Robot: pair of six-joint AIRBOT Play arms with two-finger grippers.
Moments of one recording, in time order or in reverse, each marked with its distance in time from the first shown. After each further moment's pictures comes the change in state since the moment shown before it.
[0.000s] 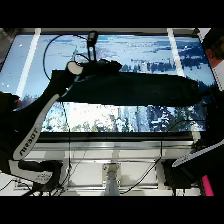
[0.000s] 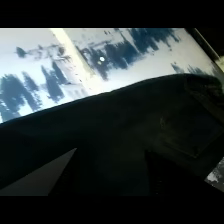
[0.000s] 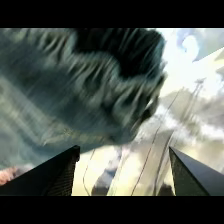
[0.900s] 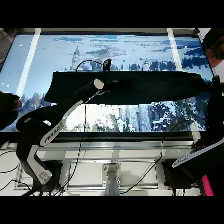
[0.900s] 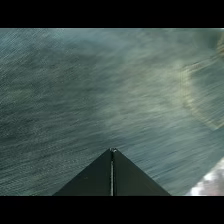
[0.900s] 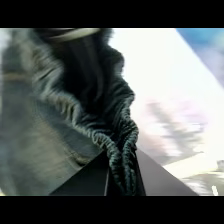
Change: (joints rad) left arm -0.106 -0.243 0.000 0.019 0.097 -0.383; right arm 0.016 0.001 0.080 0.203 -0.252 -0.063
